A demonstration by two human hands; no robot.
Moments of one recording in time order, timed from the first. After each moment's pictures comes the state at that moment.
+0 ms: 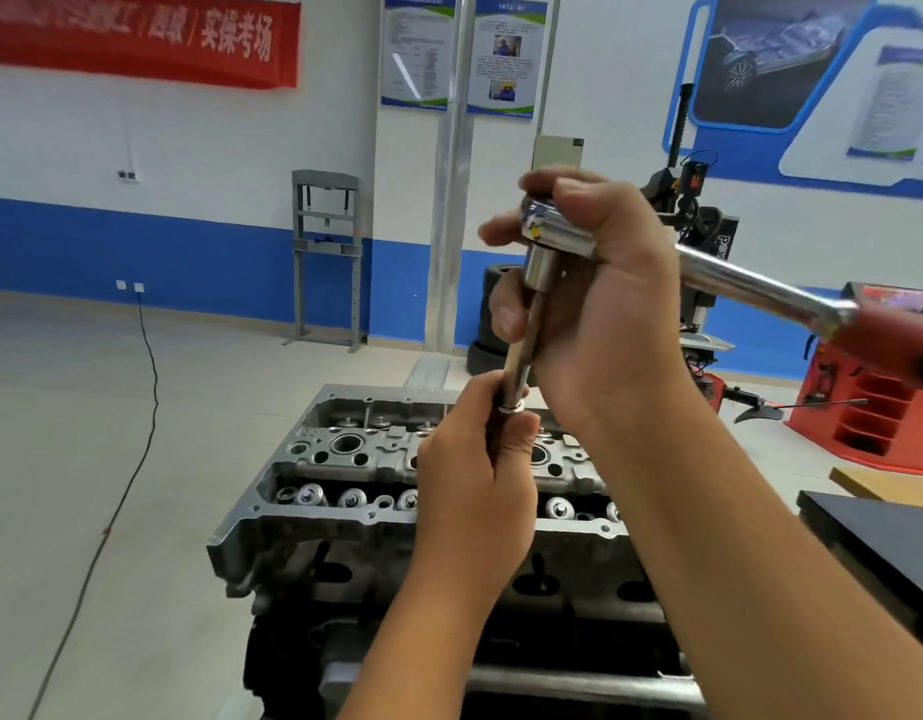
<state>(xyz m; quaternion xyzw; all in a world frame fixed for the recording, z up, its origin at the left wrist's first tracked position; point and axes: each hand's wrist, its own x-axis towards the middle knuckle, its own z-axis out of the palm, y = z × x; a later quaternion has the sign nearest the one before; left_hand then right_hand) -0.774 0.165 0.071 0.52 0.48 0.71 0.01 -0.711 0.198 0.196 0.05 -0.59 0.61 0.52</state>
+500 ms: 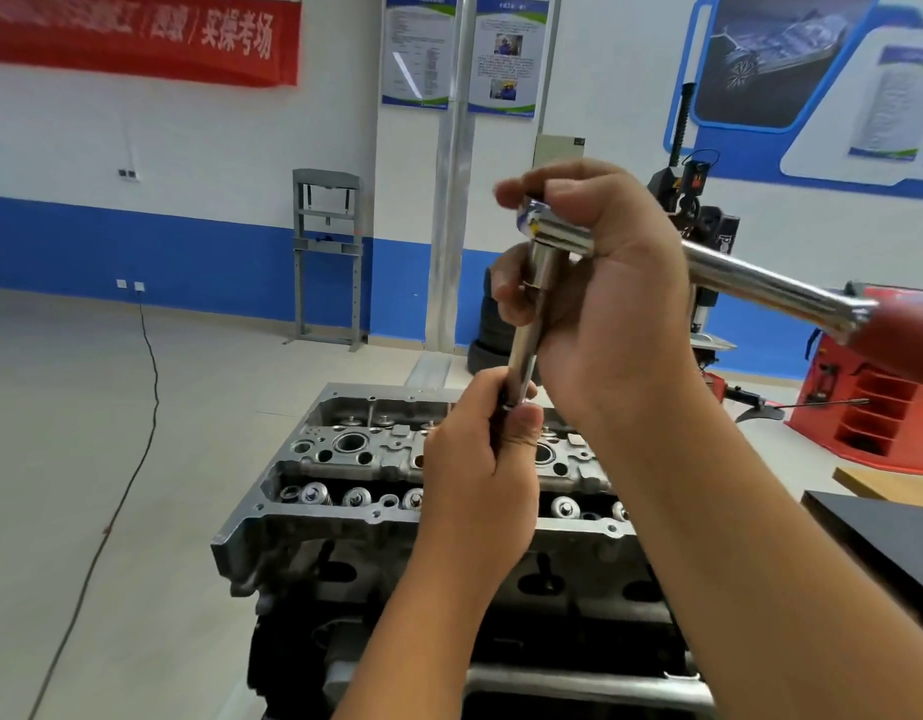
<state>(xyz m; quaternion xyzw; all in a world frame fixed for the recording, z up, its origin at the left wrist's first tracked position) -0.780 0.168 0.074 0.54 0.44 0.71 0.07 -0.716 0.194 0.200 0.05 -0.59 0.58 0.56</state>
